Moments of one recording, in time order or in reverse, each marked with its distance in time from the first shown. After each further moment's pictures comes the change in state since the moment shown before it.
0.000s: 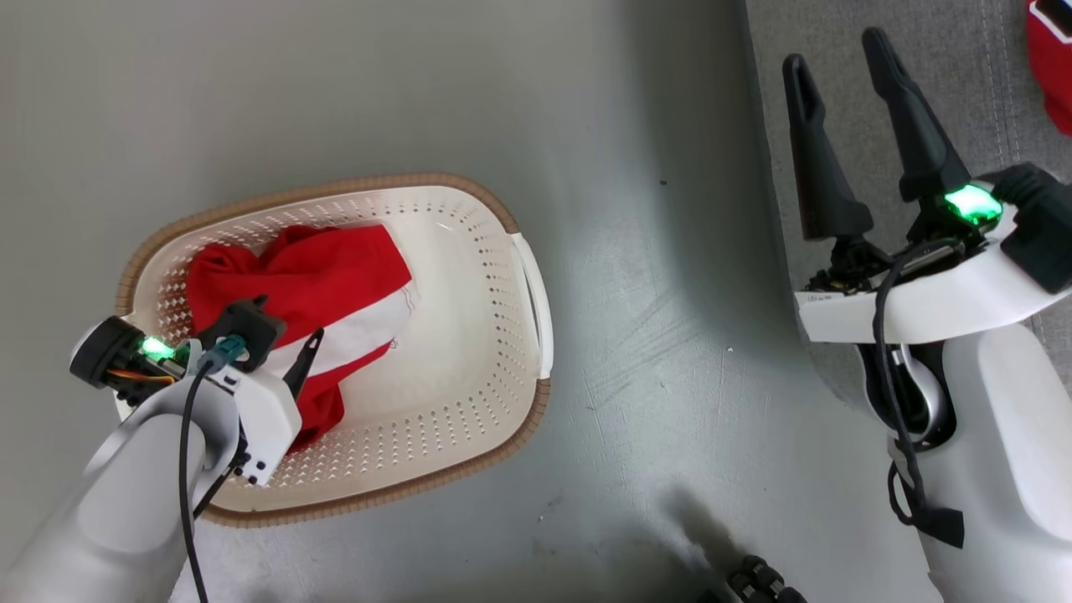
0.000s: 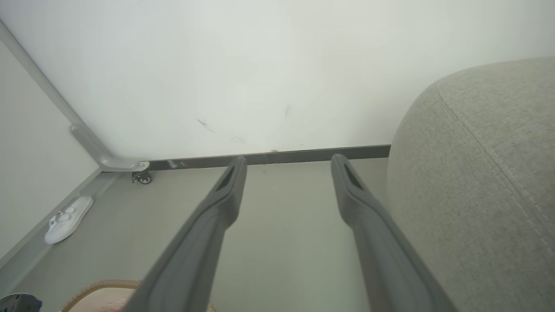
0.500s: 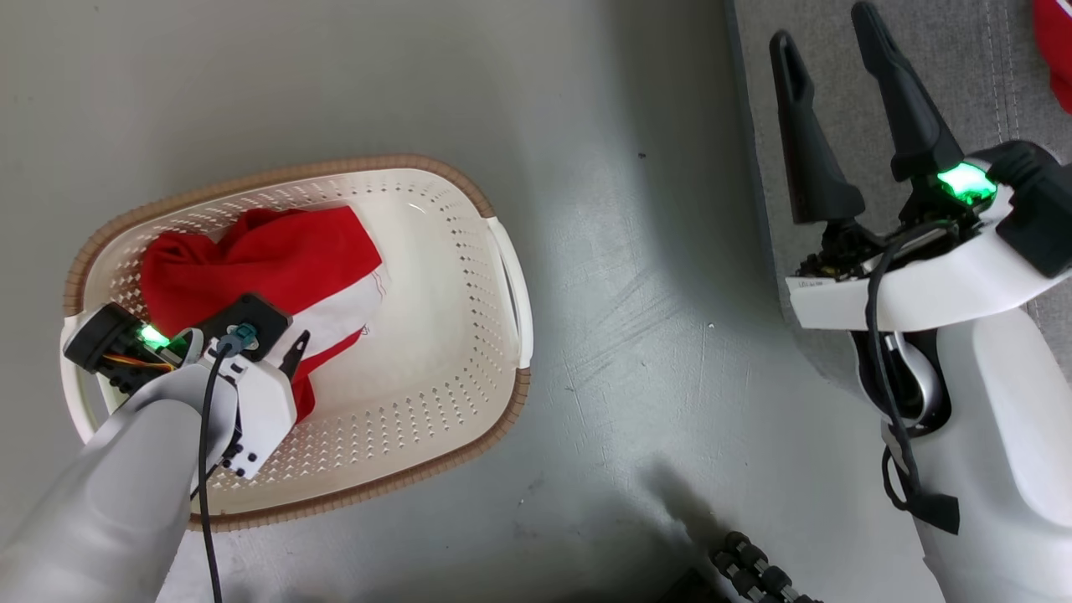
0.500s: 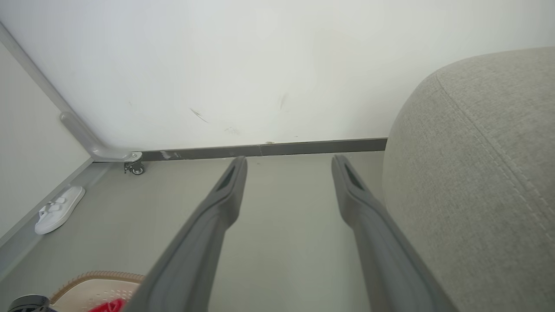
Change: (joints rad) left arm -0.076 -0.014 -0.068 0.115 0.042 0.000 0.035; right arm -0.039 0.002 0.022 0.000 0.001 0.000 0.000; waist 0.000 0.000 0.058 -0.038
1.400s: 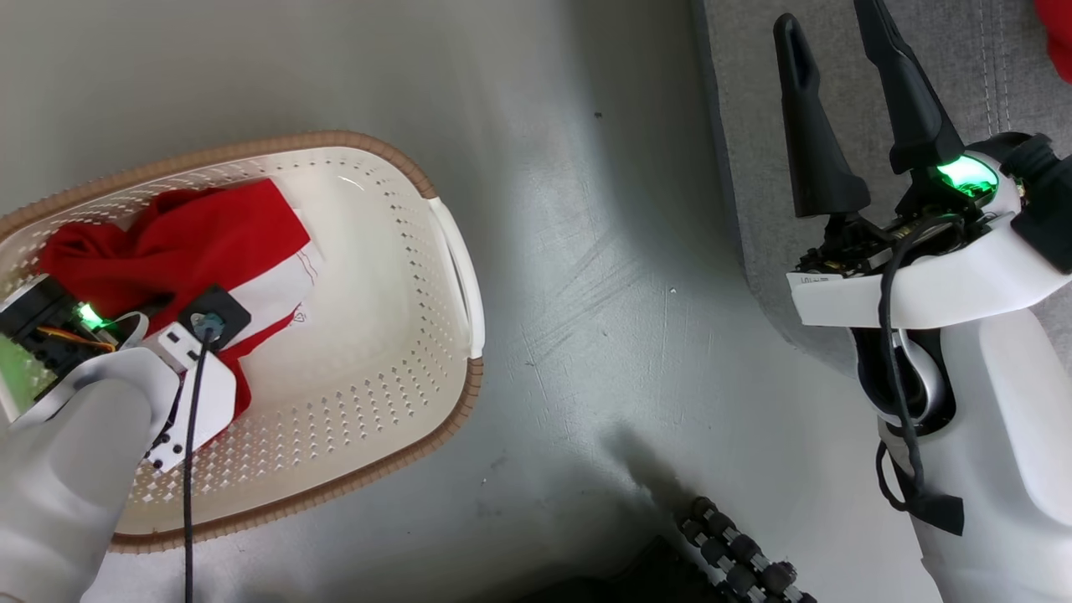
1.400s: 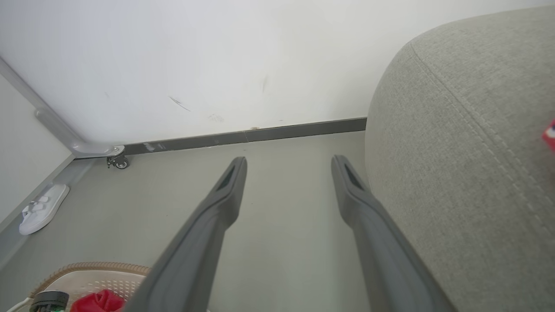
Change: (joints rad) left arm -0.119 0.059 -0.121 0.159 0.144 0.000 0.077; right arm -0.011 0.005 0.008 -0.022 0.058 0.000 0.000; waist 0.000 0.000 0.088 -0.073
